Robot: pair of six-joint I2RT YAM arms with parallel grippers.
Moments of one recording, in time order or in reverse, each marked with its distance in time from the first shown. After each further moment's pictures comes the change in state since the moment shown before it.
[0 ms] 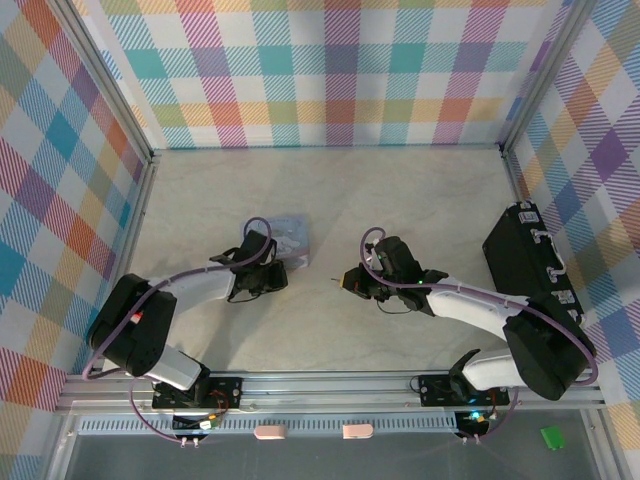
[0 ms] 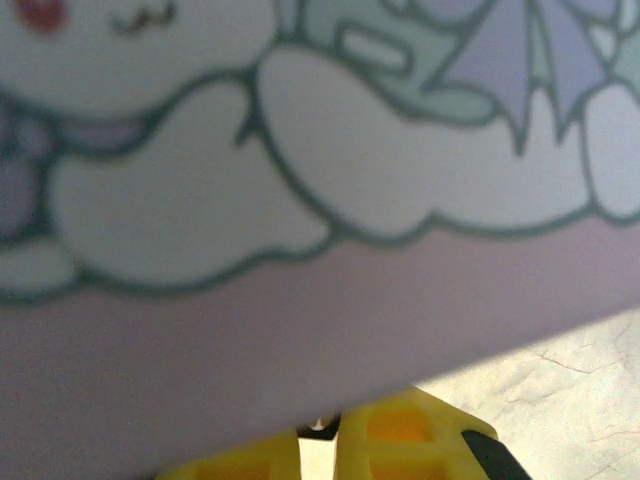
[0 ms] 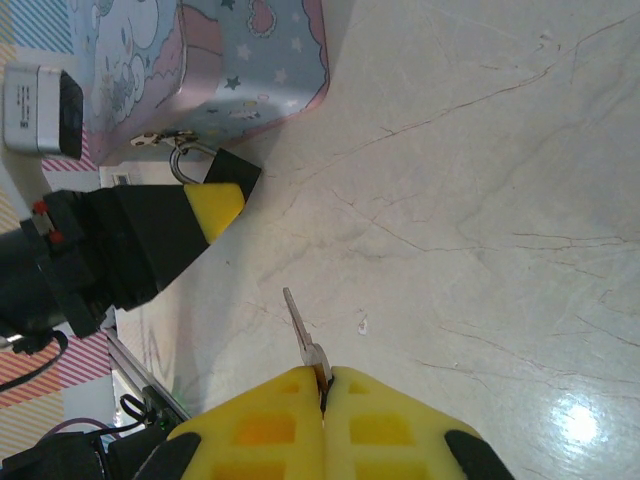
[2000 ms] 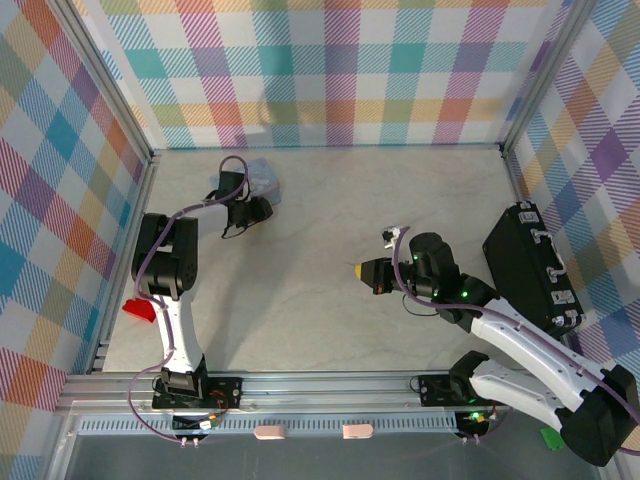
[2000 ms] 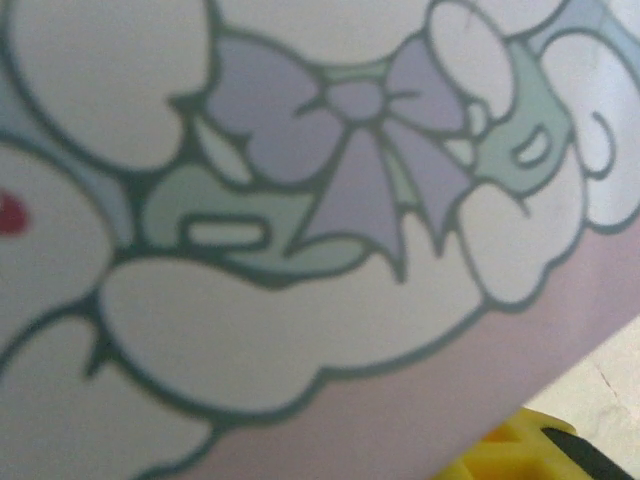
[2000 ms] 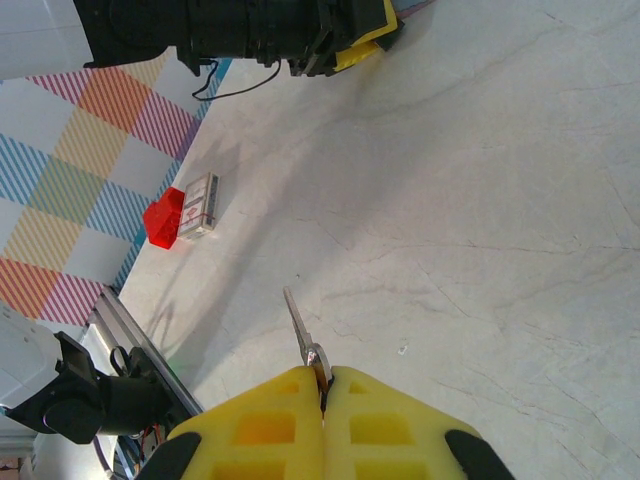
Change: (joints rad) left arm 0.363 0.563 0.608 0.105 0.115 0.121; right arm -0.012 -0.422 0.078 -0.285 0.052 -0.385
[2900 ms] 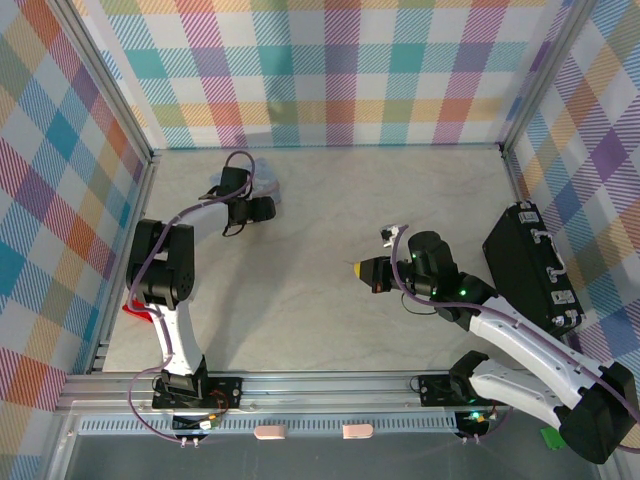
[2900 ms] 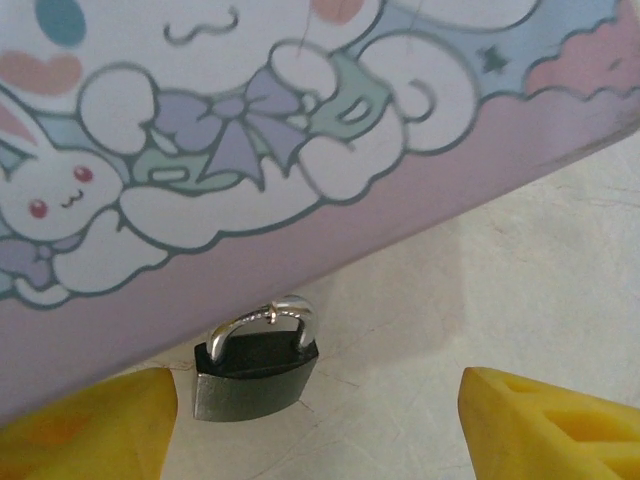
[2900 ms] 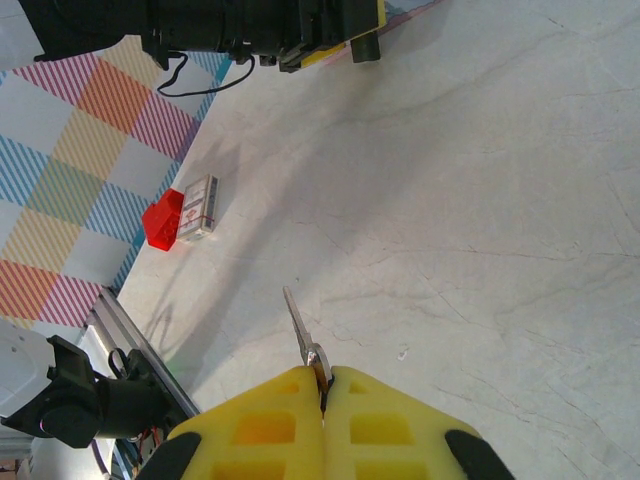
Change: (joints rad) left arm -0.031 -0.080 0.013 -0.134 -0.153 0.201; right arm 0.000 0.015 0.007 0.007 0.001 -0.005
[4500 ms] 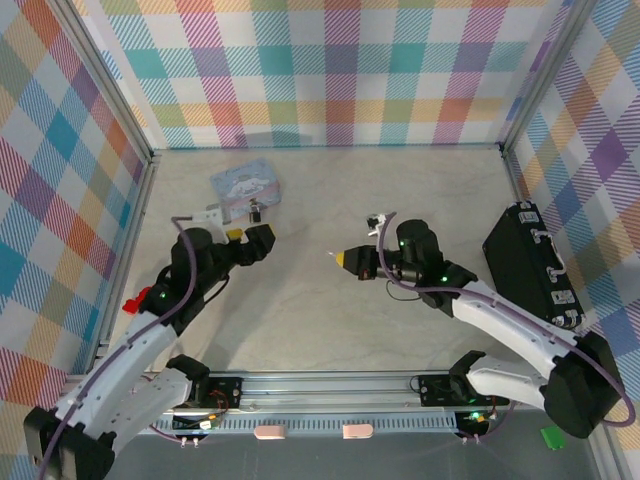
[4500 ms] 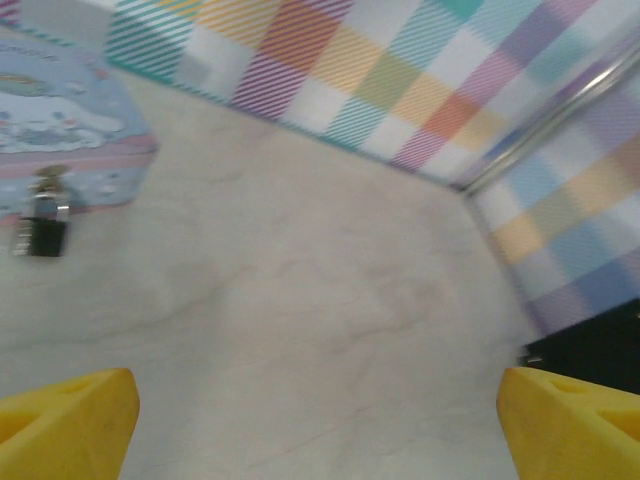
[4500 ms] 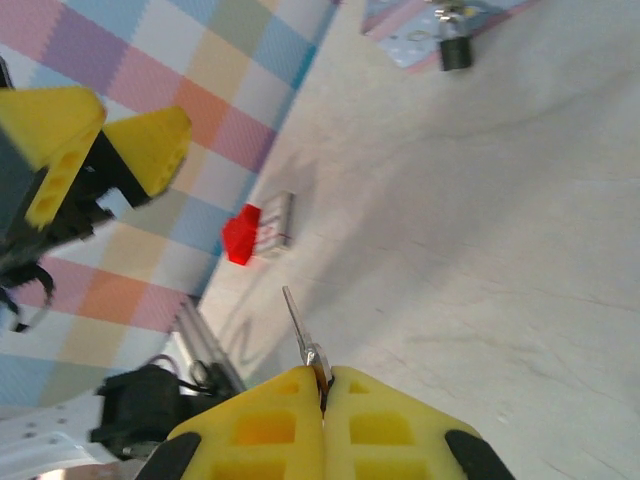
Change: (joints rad) left arm -0.270 -1.109 -0.595 0.066 -0.075 -0.228; right arm -0.013 0.158 0.032 0.206 -0.123 0.092
